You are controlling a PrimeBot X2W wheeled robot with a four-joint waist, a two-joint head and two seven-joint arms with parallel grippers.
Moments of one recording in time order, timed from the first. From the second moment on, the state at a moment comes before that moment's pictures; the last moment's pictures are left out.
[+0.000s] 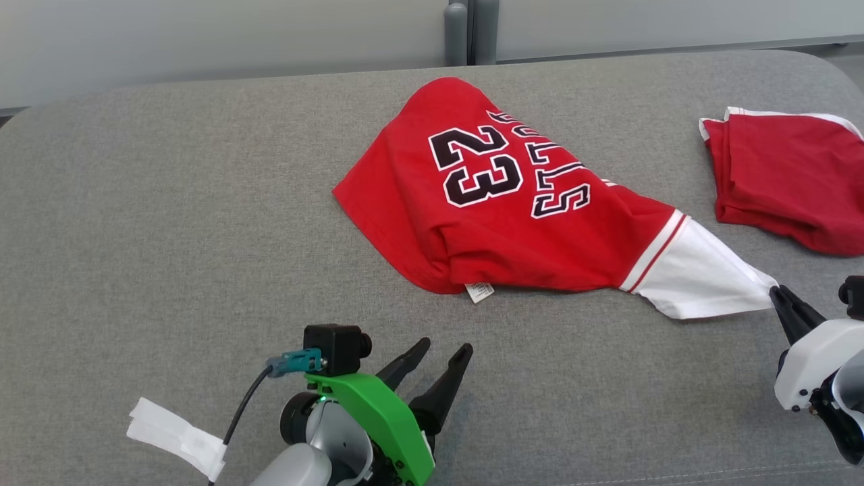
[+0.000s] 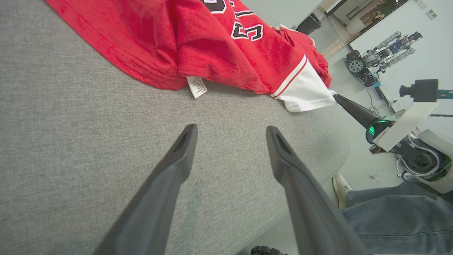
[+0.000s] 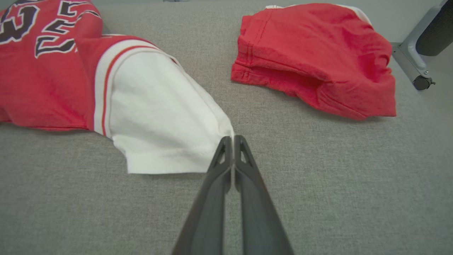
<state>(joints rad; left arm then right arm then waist) -0.19 0.11 -0.71 0.05 -0.91 0.10 0.13 -0.18 -0.65 0.57 0.38 0.78 -0.10 -0.10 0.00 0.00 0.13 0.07</state>
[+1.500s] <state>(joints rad) -0.26 0.14 -0.58 0.18 -0.87 0.11 0.03 -0.24 -0.57 0.39 0.08 0.48 -0.12 -0.25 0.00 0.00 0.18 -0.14</state>
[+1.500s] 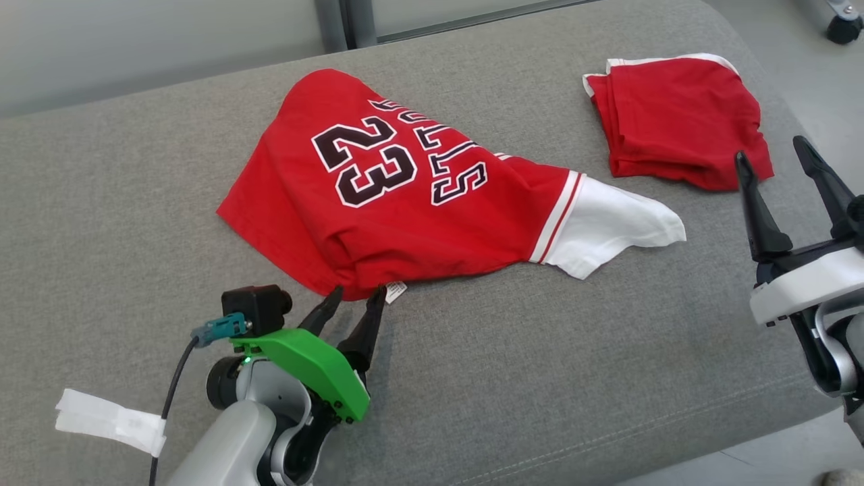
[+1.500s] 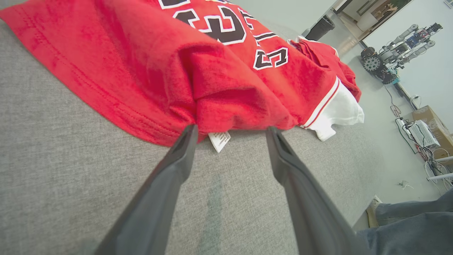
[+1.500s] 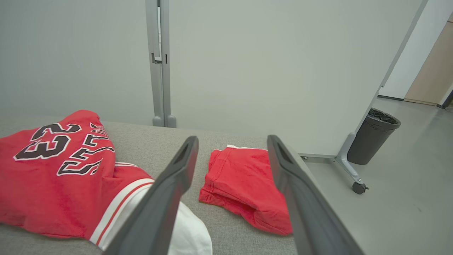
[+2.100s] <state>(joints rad) -0.34 0.15 -0.58 0.39 -0.80 0.11 -0.01 -0.12 -0.45 0.29 -0.02 0.41 -0.12 -0.25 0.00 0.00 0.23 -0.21</state>
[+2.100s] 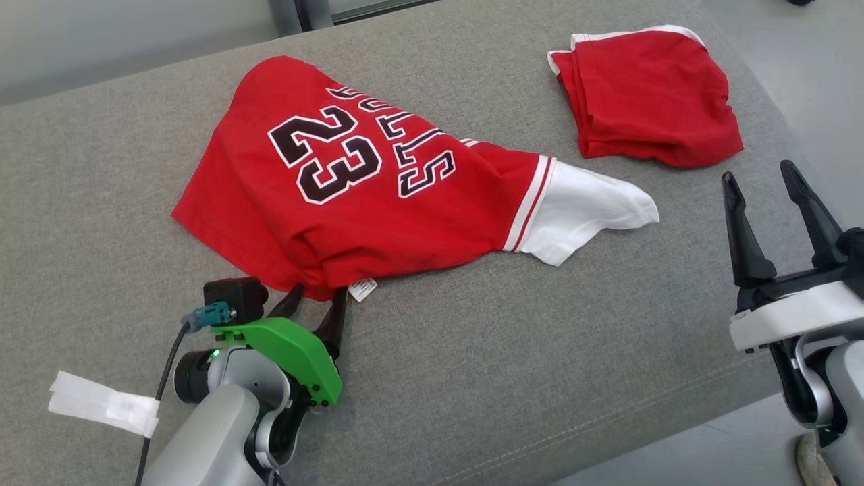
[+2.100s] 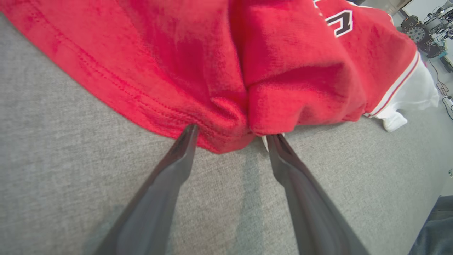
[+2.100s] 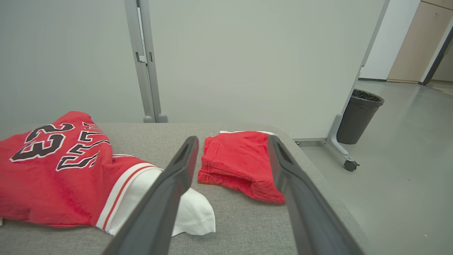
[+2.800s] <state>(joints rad) -0.43 0.11 -0.61 0.54 -0.79 0.08 -0.02 -0.04 -0.40 0.22 -0.07 0.37 -0.13 -0.25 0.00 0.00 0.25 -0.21</state>
